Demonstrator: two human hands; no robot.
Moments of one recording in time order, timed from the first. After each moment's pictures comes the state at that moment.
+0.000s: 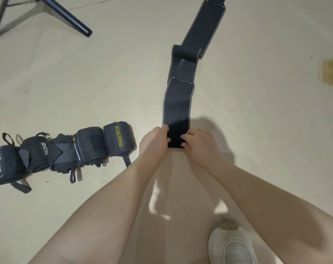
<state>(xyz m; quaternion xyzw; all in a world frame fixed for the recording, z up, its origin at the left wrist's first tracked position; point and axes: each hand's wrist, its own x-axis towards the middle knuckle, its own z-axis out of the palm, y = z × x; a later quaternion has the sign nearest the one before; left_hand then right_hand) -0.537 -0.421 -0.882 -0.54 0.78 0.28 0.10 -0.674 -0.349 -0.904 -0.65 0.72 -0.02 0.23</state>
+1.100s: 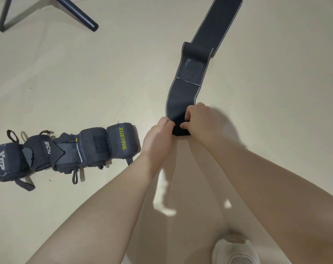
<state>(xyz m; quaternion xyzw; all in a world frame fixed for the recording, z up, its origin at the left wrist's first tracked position) -0.537 -0.435 -0.892 -0.50 0.82 0.29 0.02 -0.680 -0.428 -0.894 -0.51 0.79 -0.08 0.34</state>
